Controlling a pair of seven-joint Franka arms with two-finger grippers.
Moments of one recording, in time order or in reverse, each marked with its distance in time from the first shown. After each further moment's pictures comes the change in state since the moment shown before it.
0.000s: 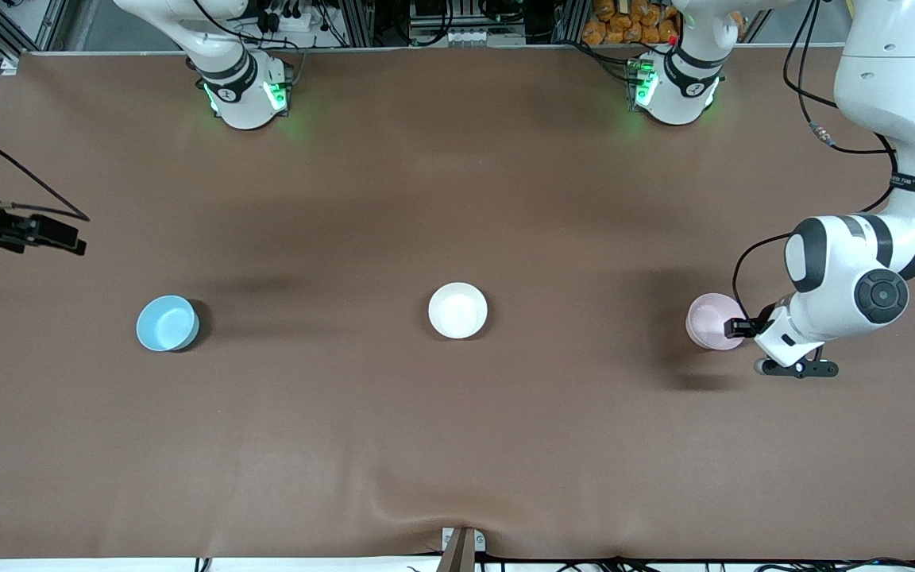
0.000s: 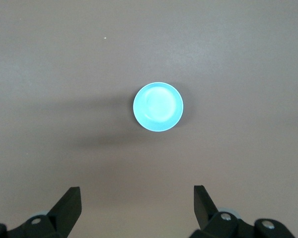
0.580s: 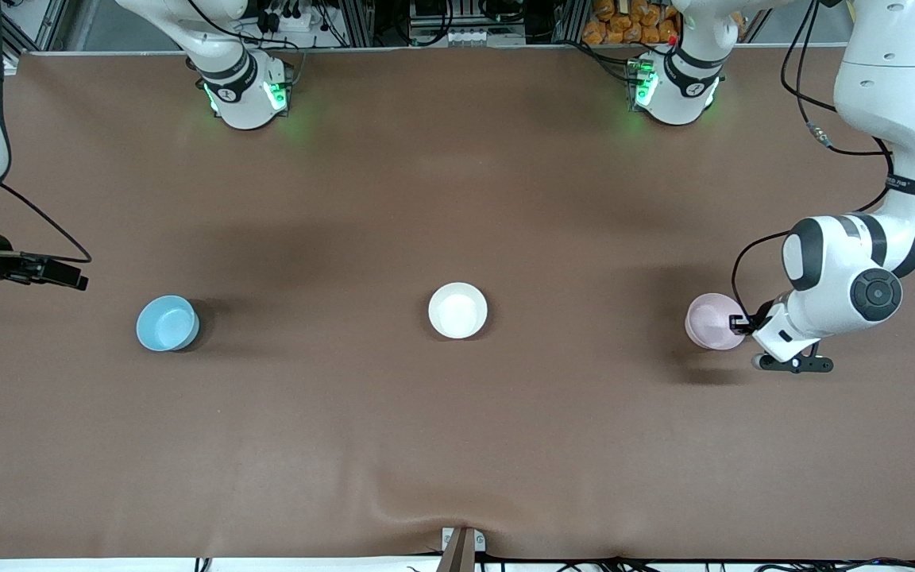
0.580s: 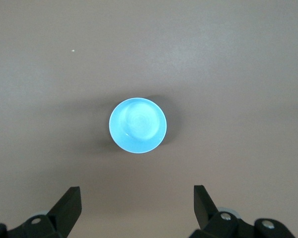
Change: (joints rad) left arm 0.010 0.003 -0.003 -0.030 -0.001 0.017 0.011; right arm -0.069 0.092 -0.002 -0.051 -0.001 0.150 -0.004
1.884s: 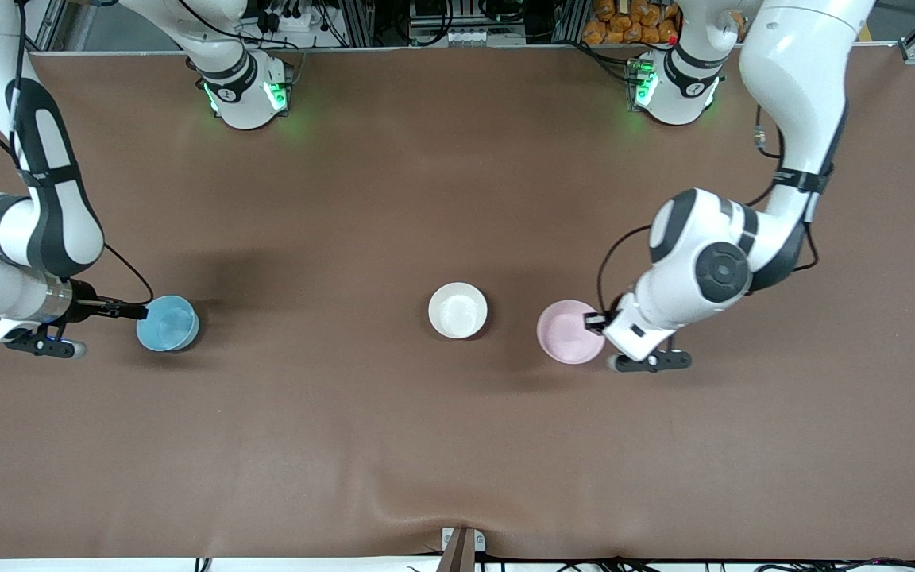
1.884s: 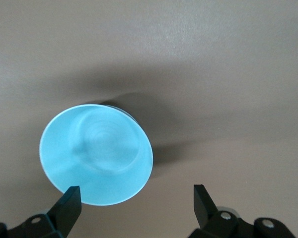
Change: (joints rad) left arm -0.279 -0.008 -0.212 0.253 -0.107 -0.157 -0.520; right arm -0.038 0.247 -0.001 -0.169 0.000 0.326 0.002
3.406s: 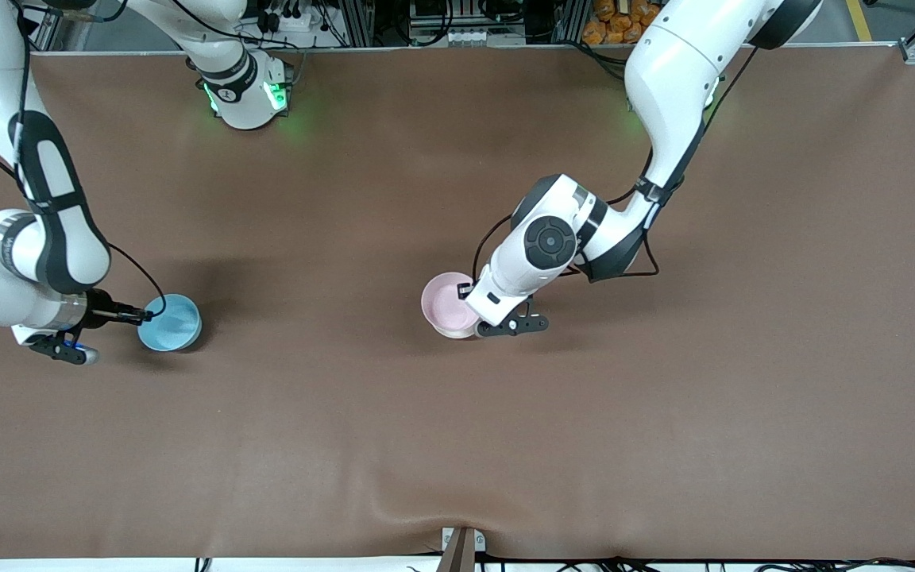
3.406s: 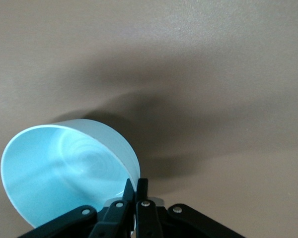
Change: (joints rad) left arm -0.288 0.189 0.004 0.135 -0.071 0.106 -0.265; right arm -0.024 0.052 0.002 0.024 0.121 -0.012 0.001
